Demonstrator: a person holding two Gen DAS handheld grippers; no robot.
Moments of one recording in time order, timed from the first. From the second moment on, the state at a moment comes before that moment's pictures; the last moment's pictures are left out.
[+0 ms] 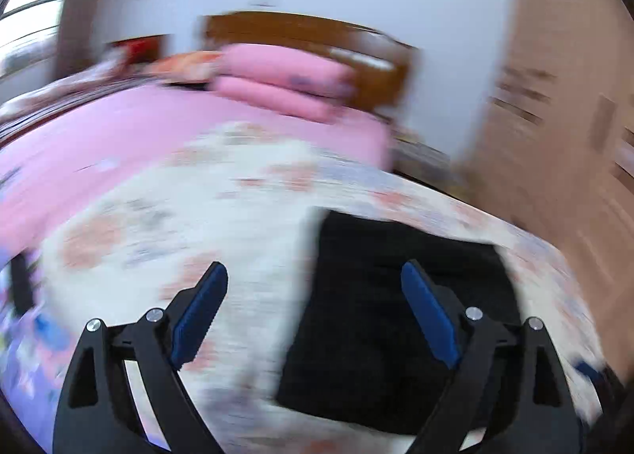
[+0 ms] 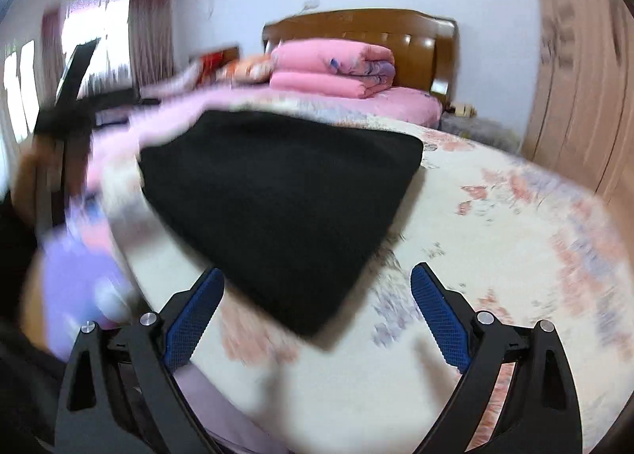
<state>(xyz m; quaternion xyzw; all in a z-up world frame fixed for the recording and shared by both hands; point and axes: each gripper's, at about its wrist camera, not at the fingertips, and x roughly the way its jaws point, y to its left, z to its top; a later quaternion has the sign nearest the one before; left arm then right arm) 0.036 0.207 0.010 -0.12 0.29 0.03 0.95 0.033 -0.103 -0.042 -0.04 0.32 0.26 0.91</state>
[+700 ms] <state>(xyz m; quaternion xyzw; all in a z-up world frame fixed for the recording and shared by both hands) 0.047 0.138 -0.050 0.04 0.37 -0.05 0.93 0.059 -0.057 -0.072 -0.10 0.39 0.29 0.87</state>
